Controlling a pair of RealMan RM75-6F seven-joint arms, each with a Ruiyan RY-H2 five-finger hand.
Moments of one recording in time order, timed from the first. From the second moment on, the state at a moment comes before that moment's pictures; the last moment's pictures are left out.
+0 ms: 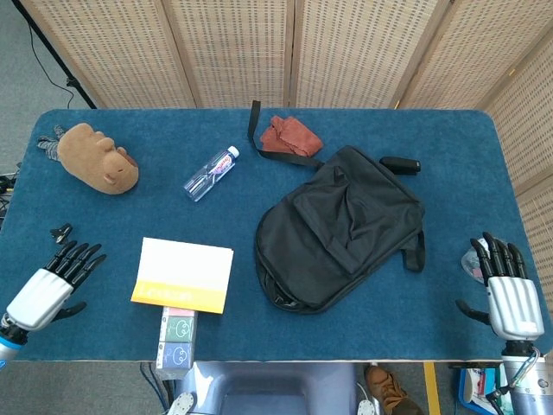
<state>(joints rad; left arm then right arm) -0.26 -1.47 0.12 -0.64 1.85 1.64 -0.43 0.10 -1.16 0.10 -1.66 -1.45 1.49 -0.16</state>
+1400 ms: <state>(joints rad) -0.47 -1.86 0.19 -0.16 1.87 1.69 -0.45 0.11 -1.16 0.09 -1.66 -1.41 1.43 -0.20</state>
